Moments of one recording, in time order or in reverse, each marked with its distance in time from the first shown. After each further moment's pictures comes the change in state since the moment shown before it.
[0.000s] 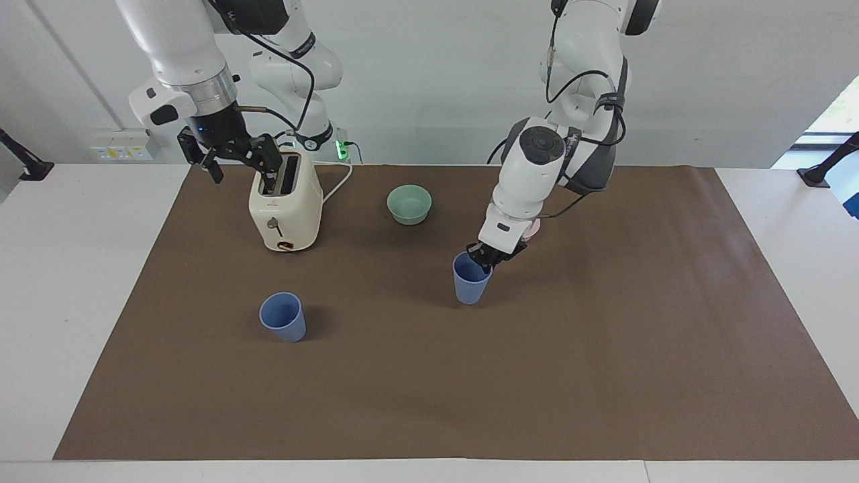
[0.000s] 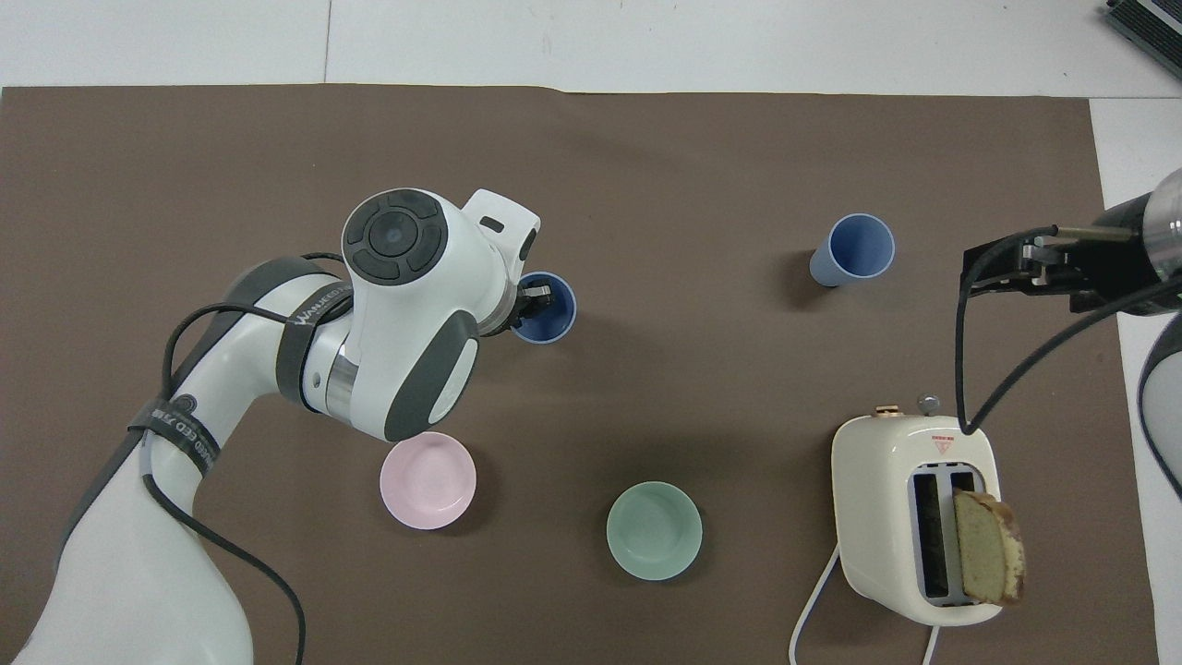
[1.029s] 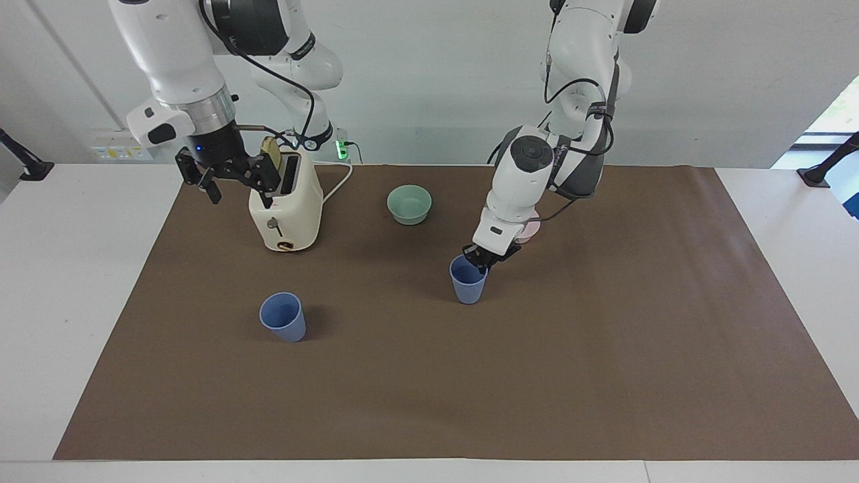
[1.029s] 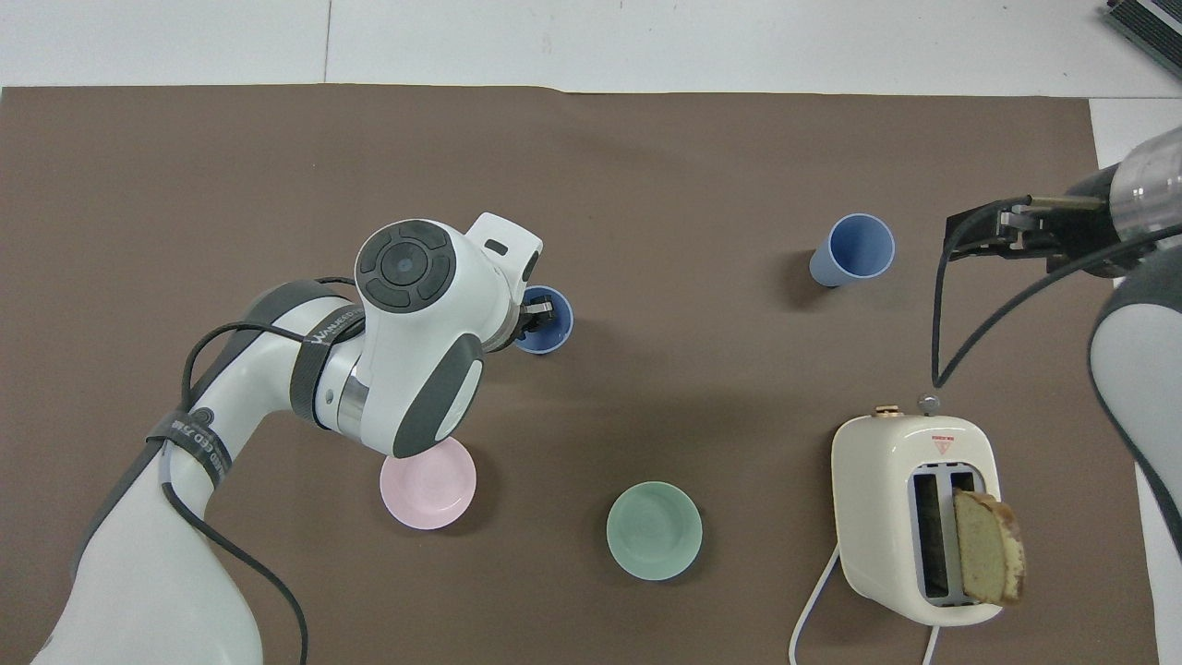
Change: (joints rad) left arm -0.009 -0.011 0.004 -0.066 0.000 0.062 0.001; right arm -0.012 0.085 -0.002 -0.012 -0.001 0.155 -0.039
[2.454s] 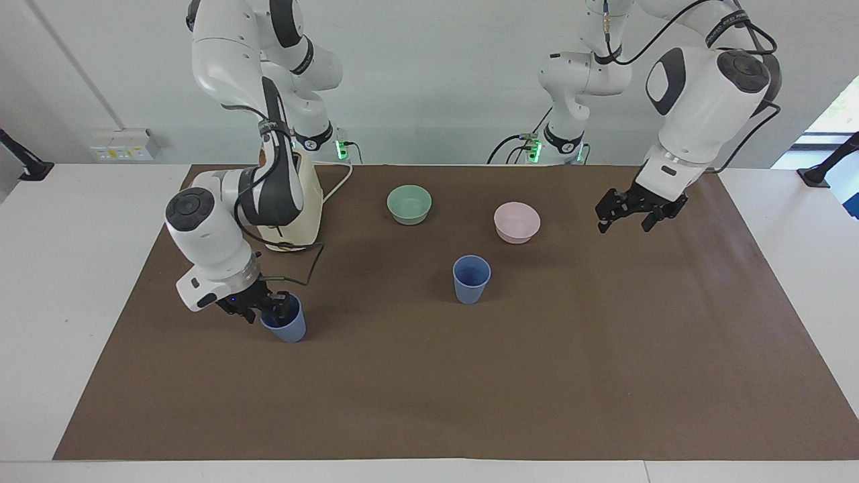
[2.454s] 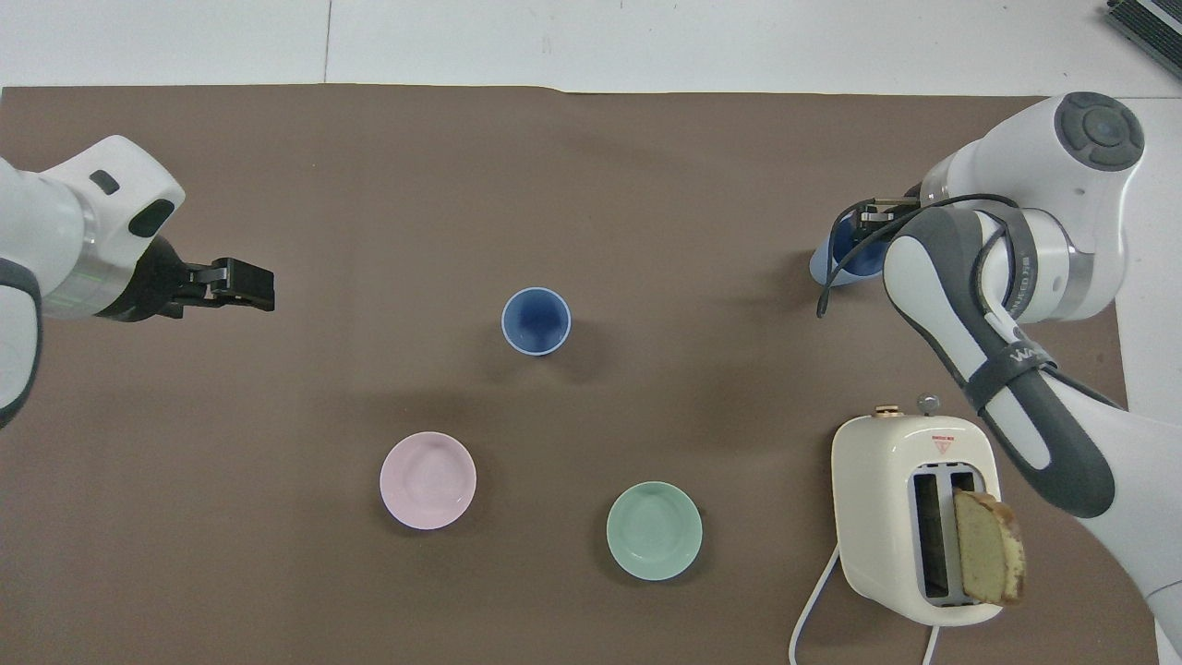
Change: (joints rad) left arm 0.398 -0.297 0.042 0.028 0.027 -0.400 0.650; right arm -0.029 0.352 -0.003 -0.082 0.000 0.405 -0.077
